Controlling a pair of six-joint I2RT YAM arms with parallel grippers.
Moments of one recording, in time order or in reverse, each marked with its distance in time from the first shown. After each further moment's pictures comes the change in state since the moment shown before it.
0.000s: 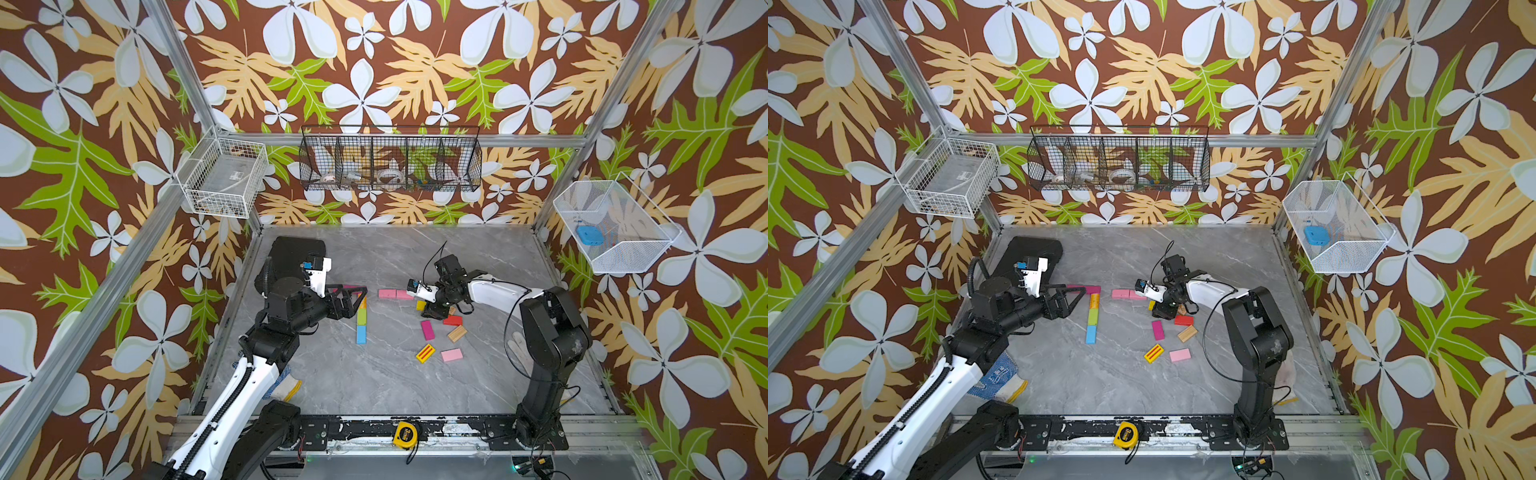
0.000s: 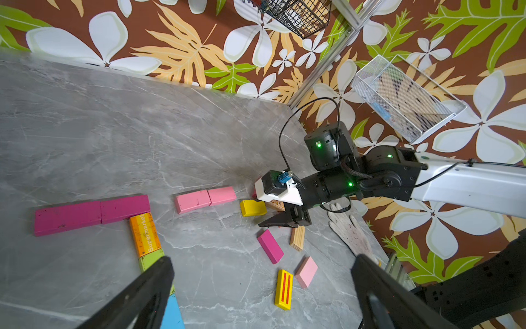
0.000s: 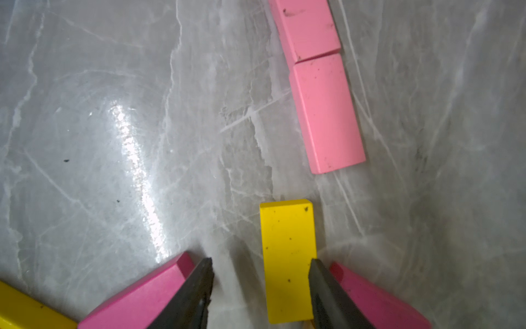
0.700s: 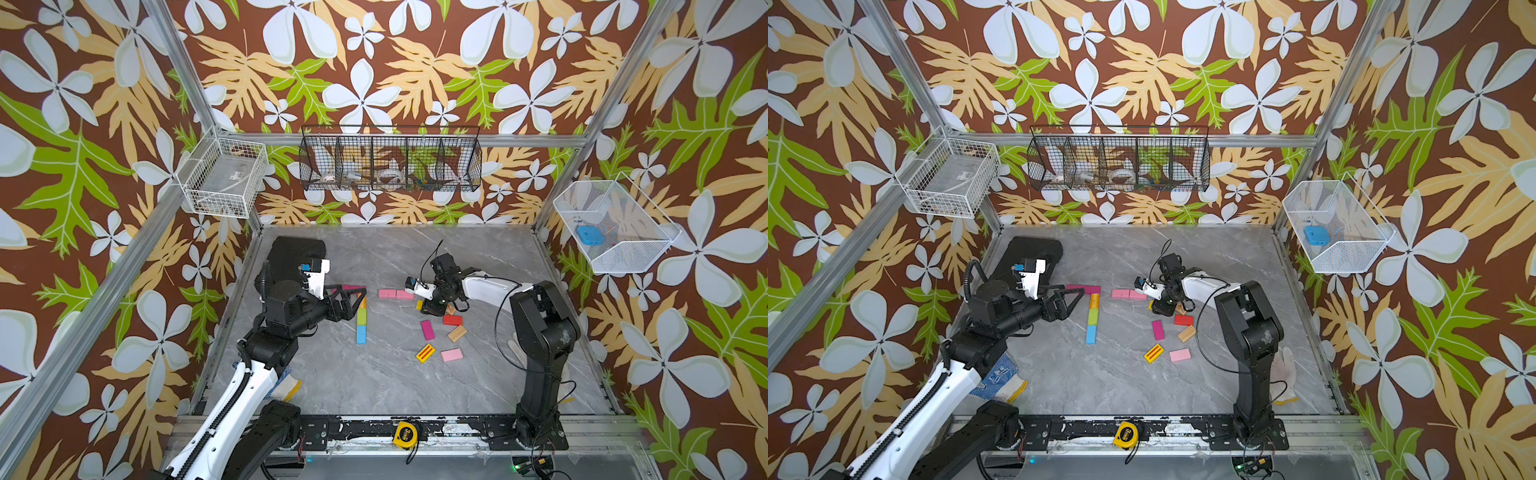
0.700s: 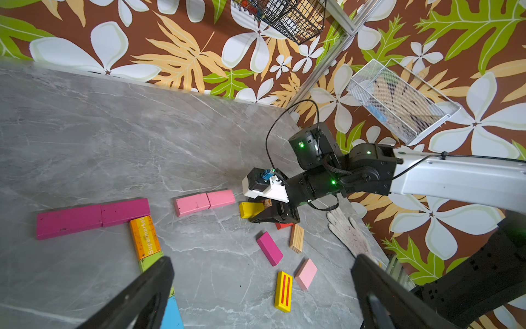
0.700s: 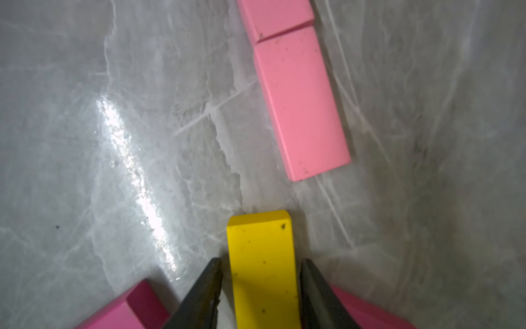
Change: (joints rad) left arm -0.001 -0.035 -0.024 0.016 -0.005 -0.007; right arm 0.005 0.082 0.063 -0.022 0.049 0.041
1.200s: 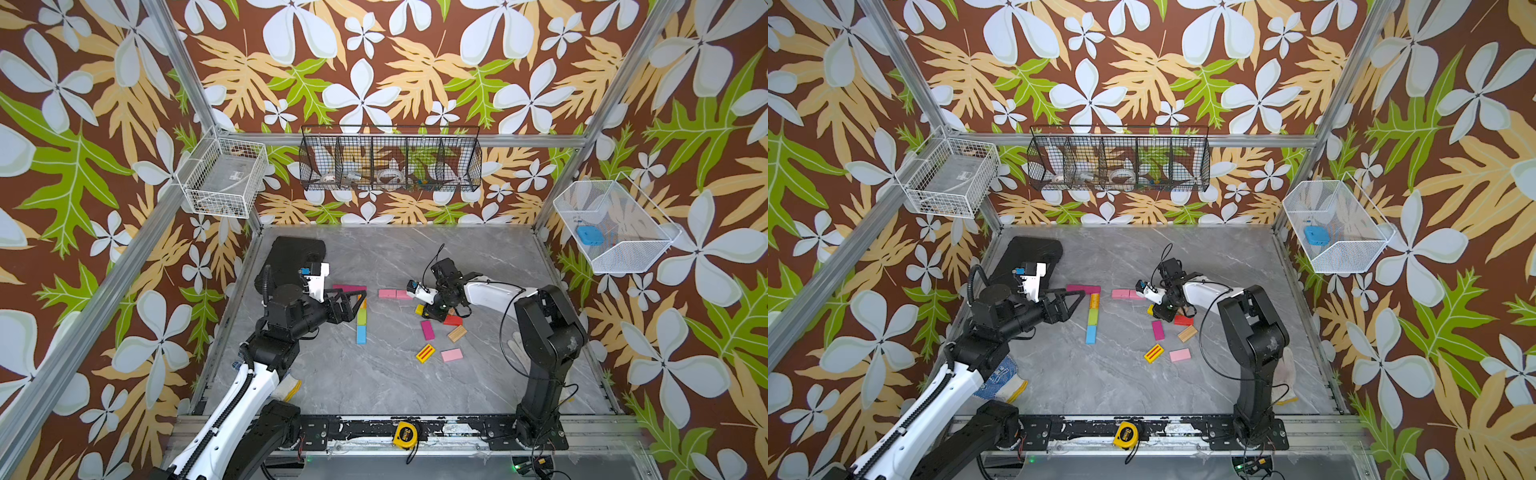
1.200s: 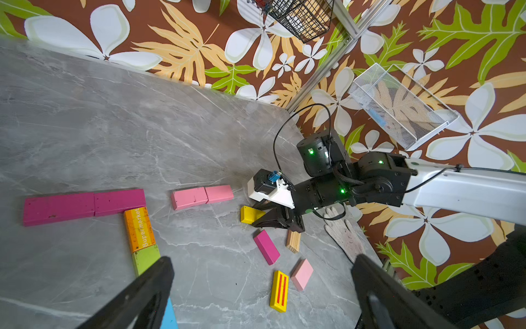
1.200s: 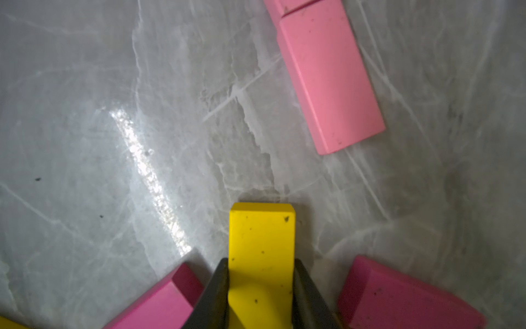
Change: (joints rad) left arm -0.001 -0.006 -0.064 0.063 0.000 -0.064; right arm 0.018 -0.056 -0.066 0.010 -0.001 0.137
